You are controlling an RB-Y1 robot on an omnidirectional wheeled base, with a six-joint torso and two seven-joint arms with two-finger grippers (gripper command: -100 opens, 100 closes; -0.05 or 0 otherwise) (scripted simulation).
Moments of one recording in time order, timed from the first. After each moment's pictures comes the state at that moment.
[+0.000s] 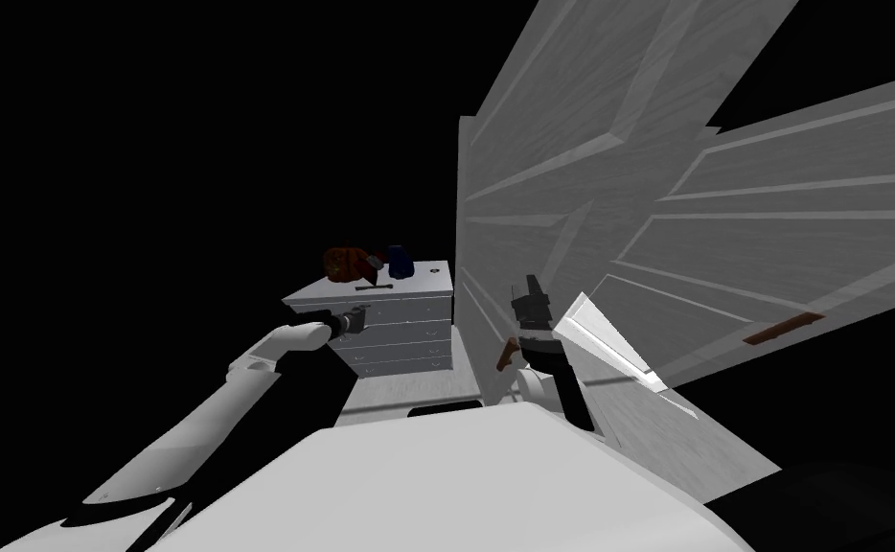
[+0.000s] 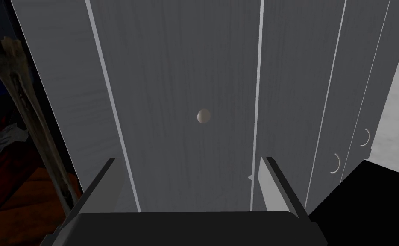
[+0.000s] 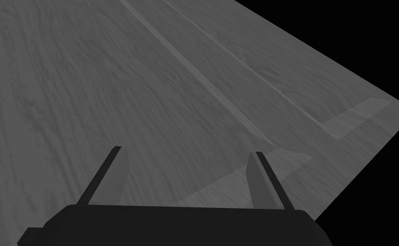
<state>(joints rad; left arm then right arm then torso) -0.09 0.79 0.01 -1.68 0.79 0.82 0.00 0.49 0.00 -0.01 -2.32 0.04 -0.37 -0.06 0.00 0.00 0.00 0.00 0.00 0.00</state>
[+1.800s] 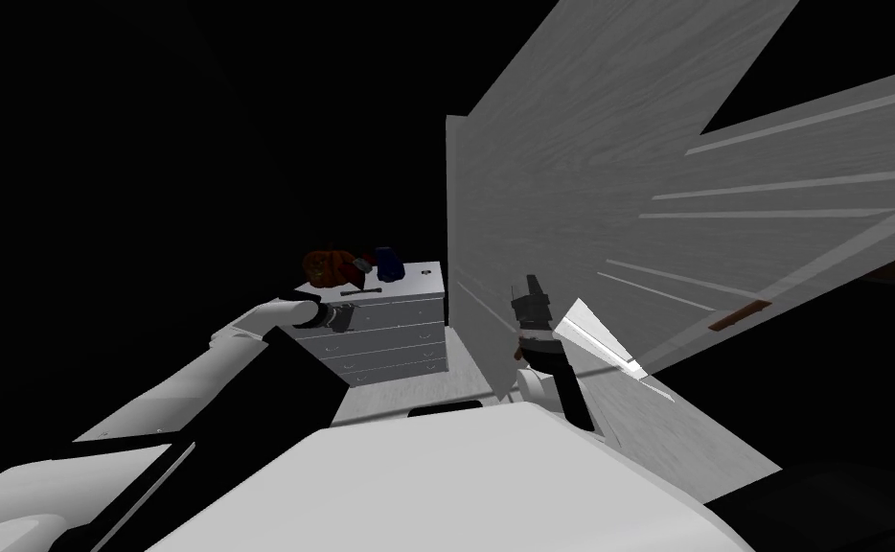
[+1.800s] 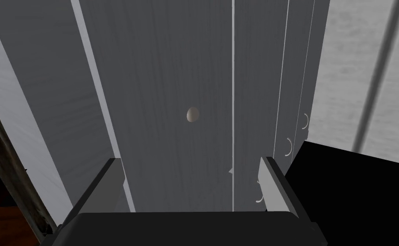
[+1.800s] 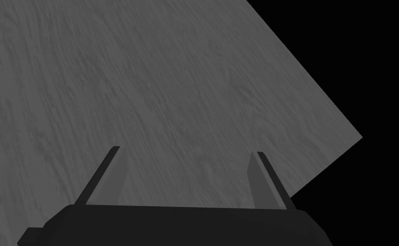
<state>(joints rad) -0.30 0.96 -0.02 -1.46 0.98 1.13 -0.01 0.49 0.00 -0.01 -2.32 0.04 -0.37 -0.06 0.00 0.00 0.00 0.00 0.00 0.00</state>
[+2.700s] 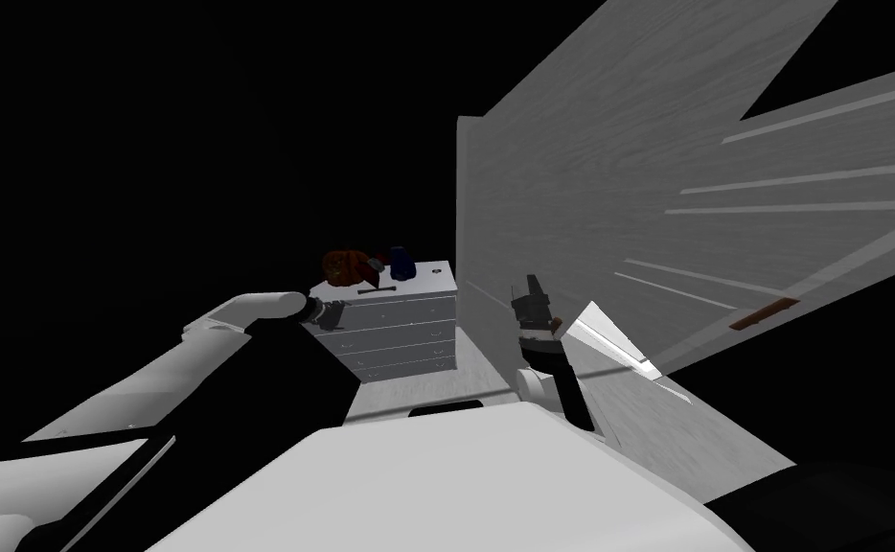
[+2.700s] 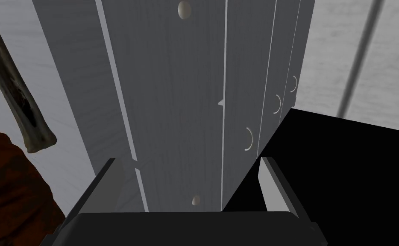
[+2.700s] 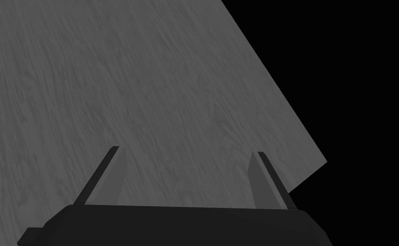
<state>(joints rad) -0.33 1.04 0.00 -1.46 1.00 1.24 0.03 0.49 0.00 -0.01 -2.32 0.04 -0.37 -0.06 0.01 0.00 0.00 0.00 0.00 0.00</state>
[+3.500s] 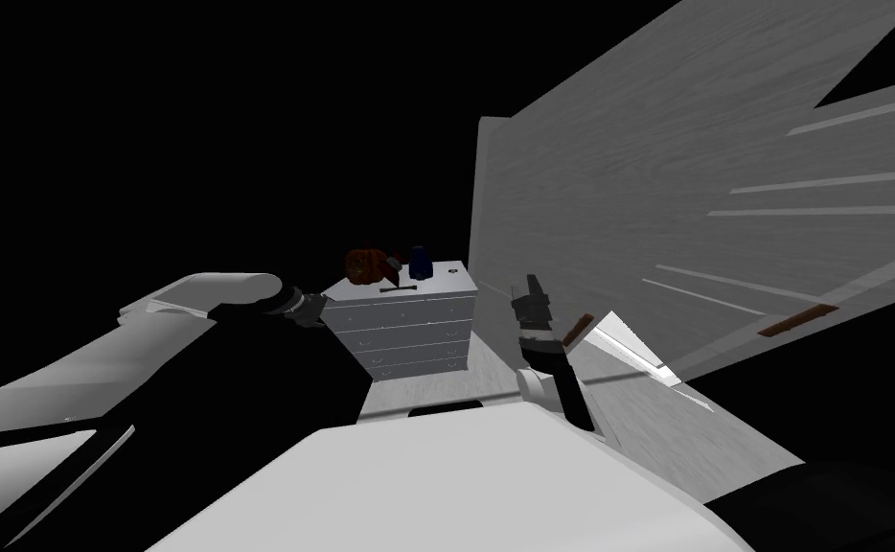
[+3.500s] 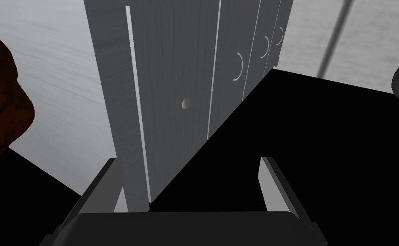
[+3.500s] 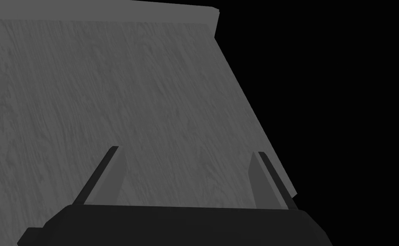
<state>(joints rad) -0.39 1.17 0.04 -1.46 1.06 1.43 0.10 0.49 0.00 -0.01 -2.32 0.04 -0.37 -0.06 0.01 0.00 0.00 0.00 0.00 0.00</state>
